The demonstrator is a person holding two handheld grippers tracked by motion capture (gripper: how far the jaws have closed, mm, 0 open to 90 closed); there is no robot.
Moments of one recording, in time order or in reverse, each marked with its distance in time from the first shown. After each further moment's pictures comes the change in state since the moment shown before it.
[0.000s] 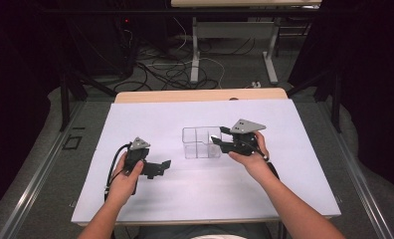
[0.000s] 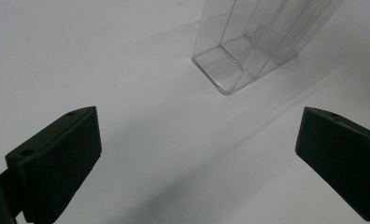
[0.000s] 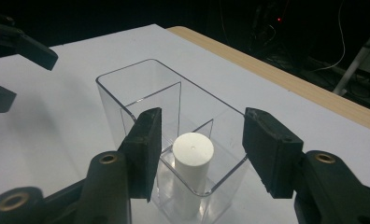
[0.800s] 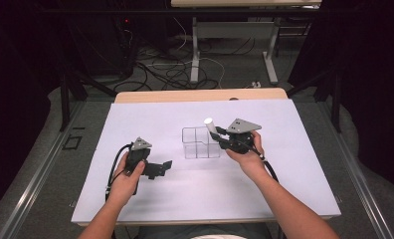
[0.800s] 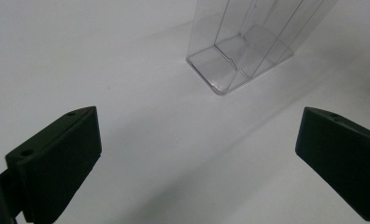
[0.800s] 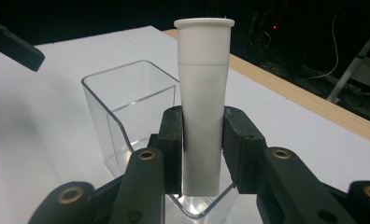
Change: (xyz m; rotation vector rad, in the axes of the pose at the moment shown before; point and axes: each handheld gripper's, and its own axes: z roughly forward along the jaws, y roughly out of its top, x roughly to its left) left arm -0.003 0.001 0.002 0.015 -0.010 0.015; right arm 0.000 -0.002 0.014 -0.026 -0.019 -0.035
